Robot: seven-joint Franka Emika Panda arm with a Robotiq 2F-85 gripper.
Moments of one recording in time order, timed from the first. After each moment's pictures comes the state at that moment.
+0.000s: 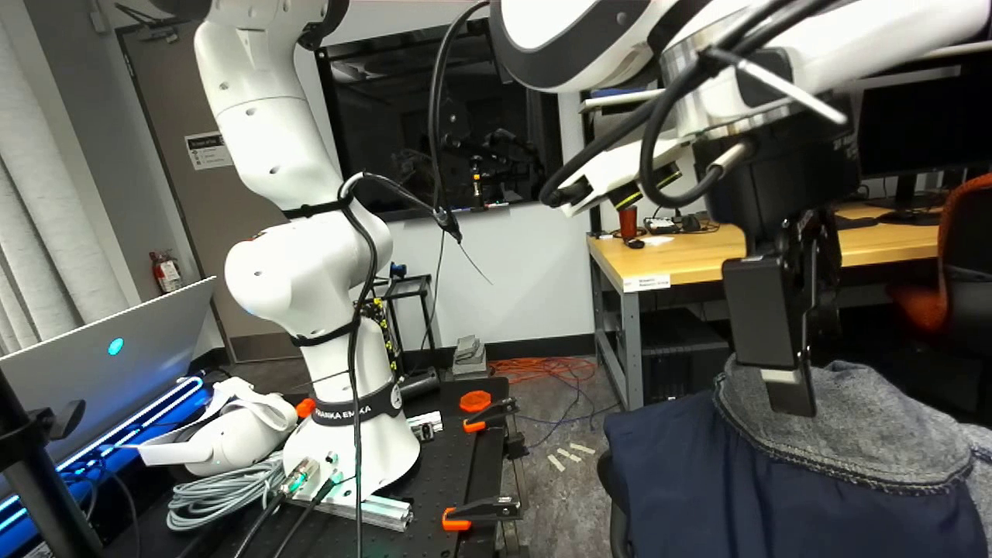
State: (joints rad) arm -0.24 -0.15 -0.32 -2.30 0.03 2.36 0.12
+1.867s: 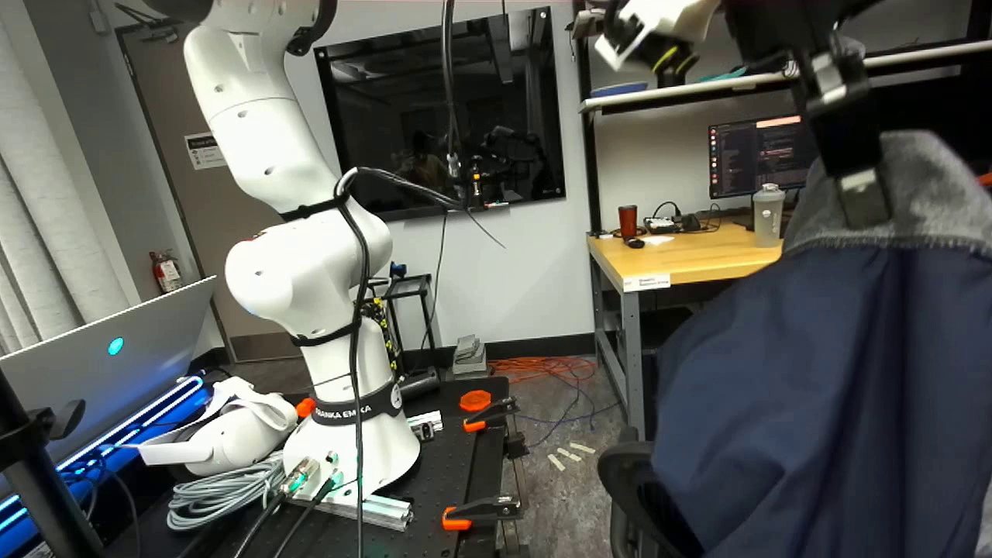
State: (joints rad) arm -0.23 -0.23 -0.20 -2.16 -0.03 2.27 0.12
